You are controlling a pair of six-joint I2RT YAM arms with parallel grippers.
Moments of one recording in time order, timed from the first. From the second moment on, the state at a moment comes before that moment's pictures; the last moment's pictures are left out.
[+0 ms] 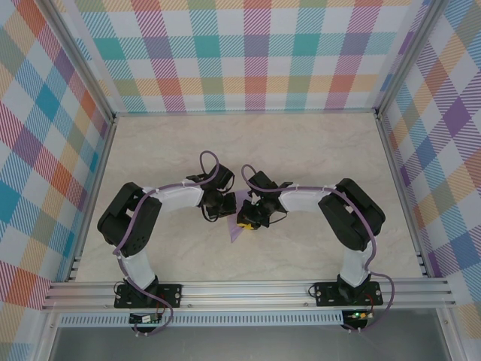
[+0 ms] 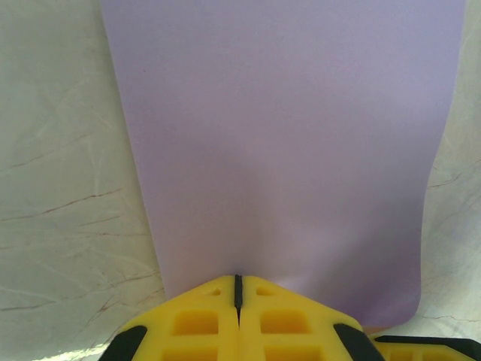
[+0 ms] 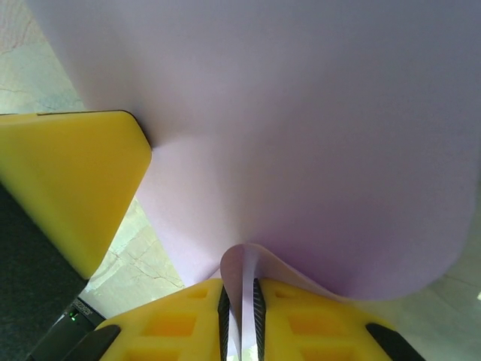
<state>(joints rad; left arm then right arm) -0.62 1.78 1.02 -0.45 0.22 -0.80 0.77 1.85 1.01 -0.31 -0.51 0.99</state>
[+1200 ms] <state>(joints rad) -0.62 1.78 1.02 -0.45 0.22 -0.79 0.77 1.88 1.03 -0.31 -0.52 0.95</state>
